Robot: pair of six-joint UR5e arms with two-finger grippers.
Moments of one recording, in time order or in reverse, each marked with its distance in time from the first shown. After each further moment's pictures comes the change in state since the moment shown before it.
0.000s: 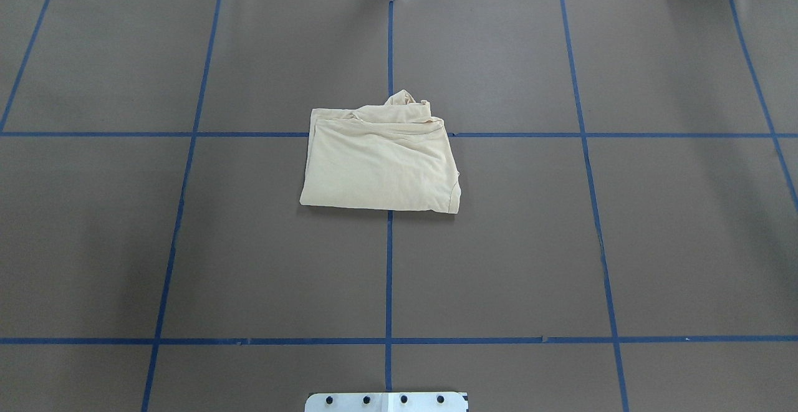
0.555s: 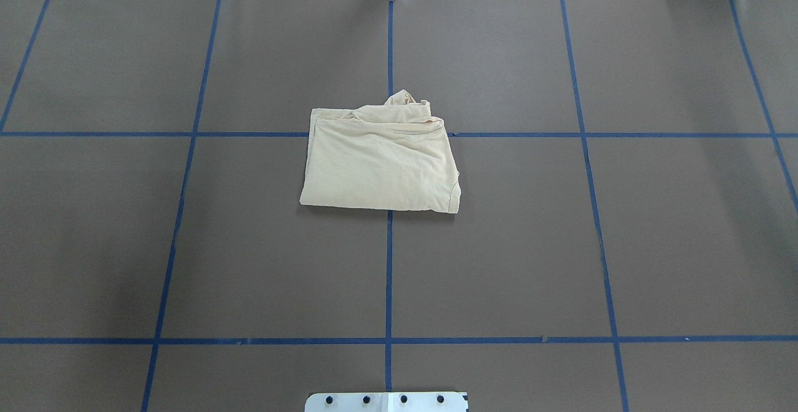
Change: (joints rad) left arm -0.028 0.033 0.009 0.003 -0.004 0.053; right arm 0.022 -0.048 0.038 -0.001 0.018 -0.005
